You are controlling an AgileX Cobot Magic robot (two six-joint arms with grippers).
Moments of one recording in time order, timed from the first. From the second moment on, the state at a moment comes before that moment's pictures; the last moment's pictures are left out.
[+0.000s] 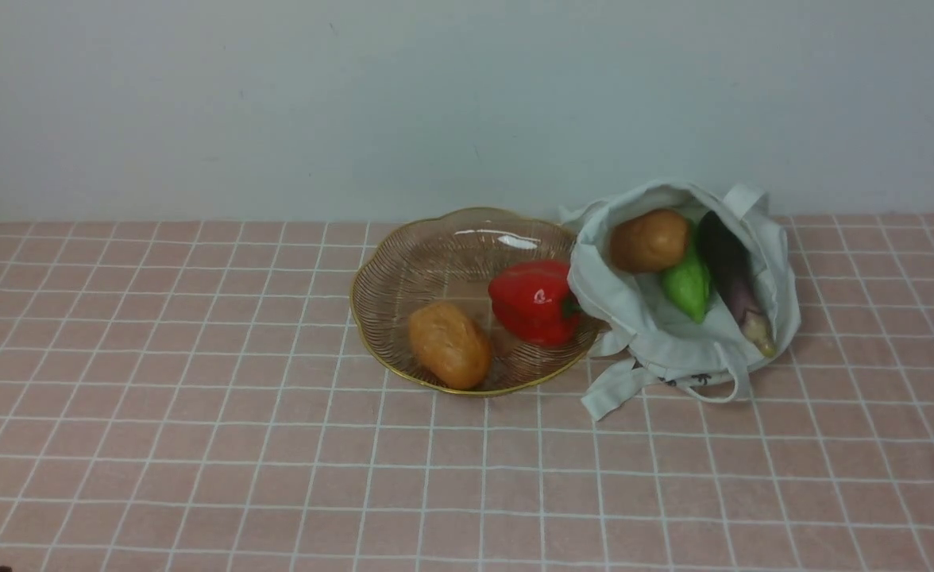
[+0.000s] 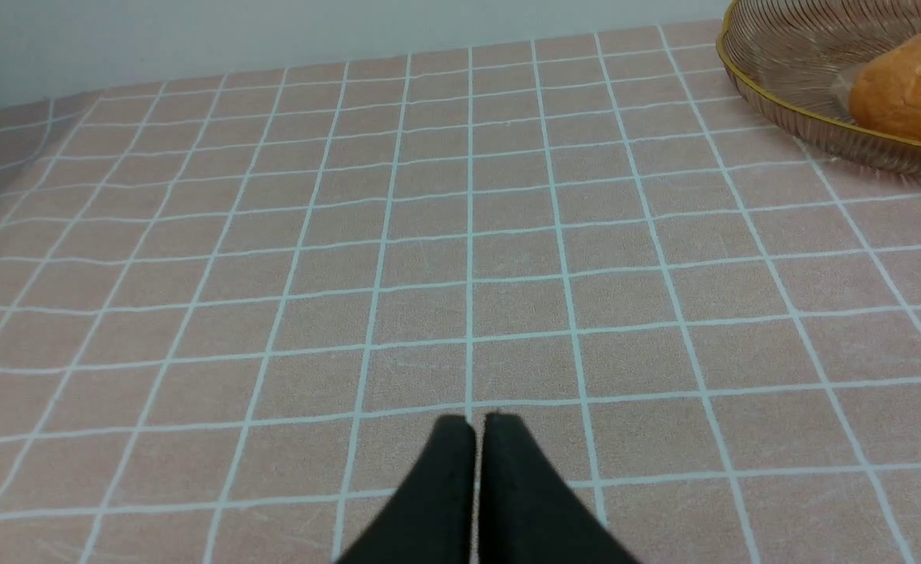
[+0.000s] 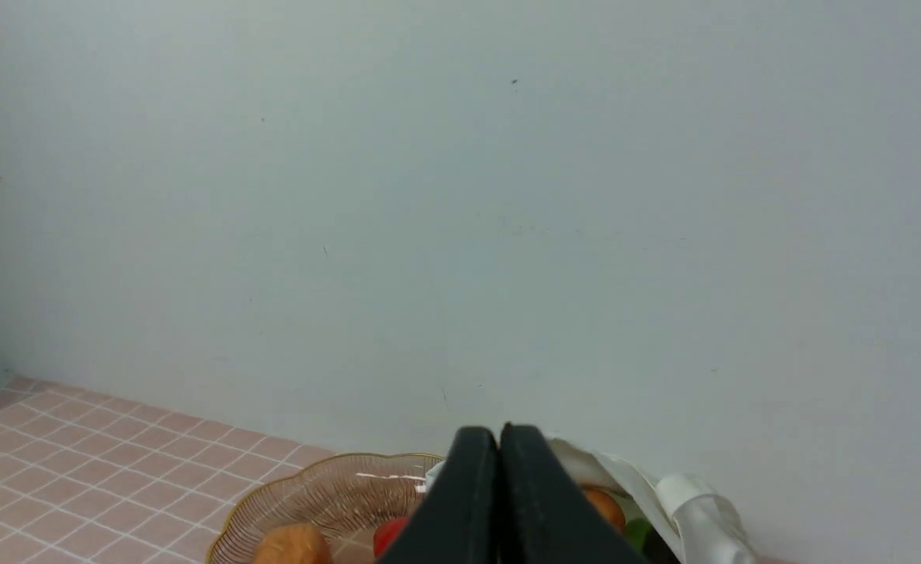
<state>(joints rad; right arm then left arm) 0.41 0.16 -0.48 -0.08 0.41 0.09 -0.03 -0.01 0.03 0.04 0.38 0.02</state>
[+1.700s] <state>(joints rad) 0.05 -0.01 0.03 0.08 0.35 -0.09 -0.03 -0.01 0.03 0.04 0.38 0.02</state>
